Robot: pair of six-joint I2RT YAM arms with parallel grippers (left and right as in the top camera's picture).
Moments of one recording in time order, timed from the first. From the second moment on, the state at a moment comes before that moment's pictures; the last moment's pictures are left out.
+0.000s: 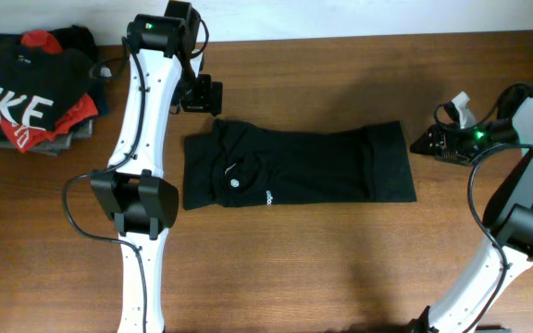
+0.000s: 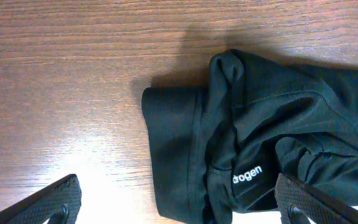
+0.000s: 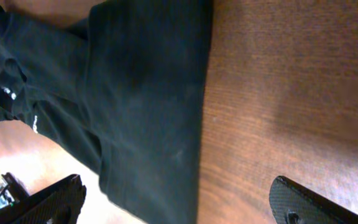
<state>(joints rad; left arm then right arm) -0.19 2.48 2.70 -1.68 -0.02 -0.13 -0.48 2.26 1.77 -1.26 -0.67 -0.54</state>
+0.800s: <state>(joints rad) -0.19 2.48 2.70 -1.68 -0.02 -0.13 -0.42 2.32 1.67 -1.18 -0.88 -0.56</state>
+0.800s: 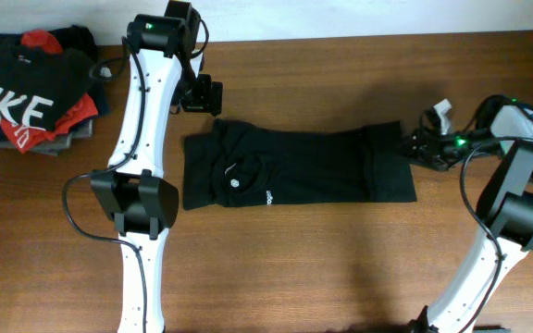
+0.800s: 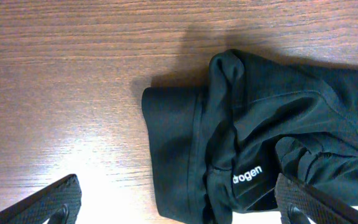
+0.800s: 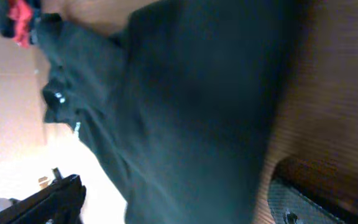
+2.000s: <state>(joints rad) -0.19 2.48 2.70 -1.68 -0.02 -0.13 -0.35 2.32 1.51 -1.01 -0.92 -0.36</state>
